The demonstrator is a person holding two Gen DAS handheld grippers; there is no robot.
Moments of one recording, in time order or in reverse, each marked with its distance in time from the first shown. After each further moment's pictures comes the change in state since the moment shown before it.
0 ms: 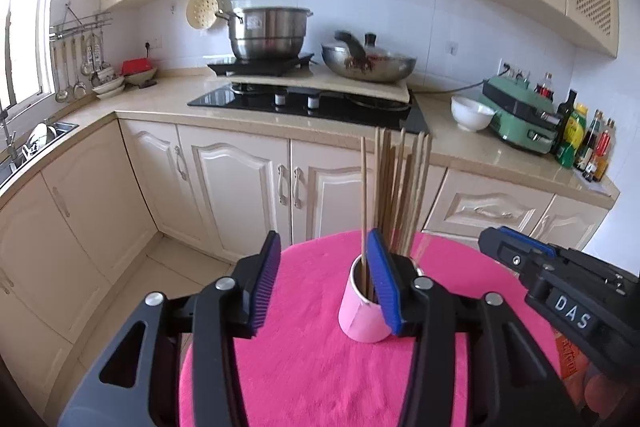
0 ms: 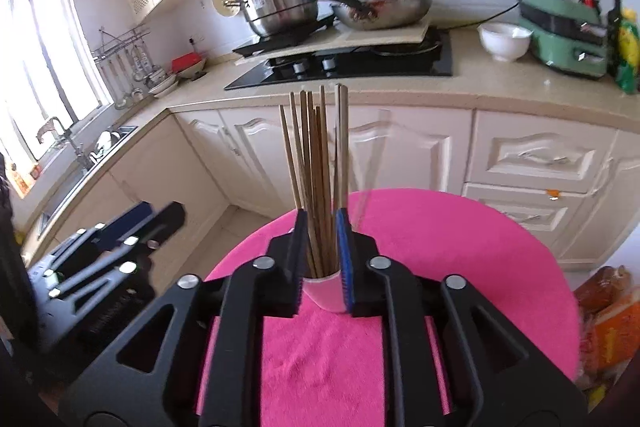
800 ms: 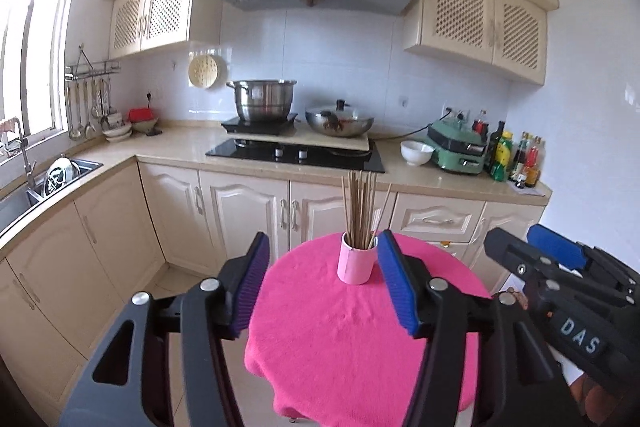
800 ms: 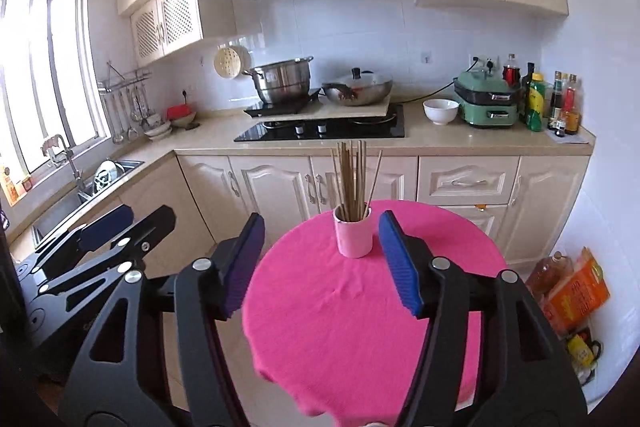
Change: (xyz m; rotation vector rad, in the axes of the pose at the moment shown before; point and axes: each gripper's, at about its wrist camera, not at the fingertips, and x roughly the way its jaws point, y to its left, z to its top) left arm -0.303 0.079 -0.049 0.060 -0.168 -0.116; right arm -0.276 0.179 -0.100 -0.017 -0.247 -0.189
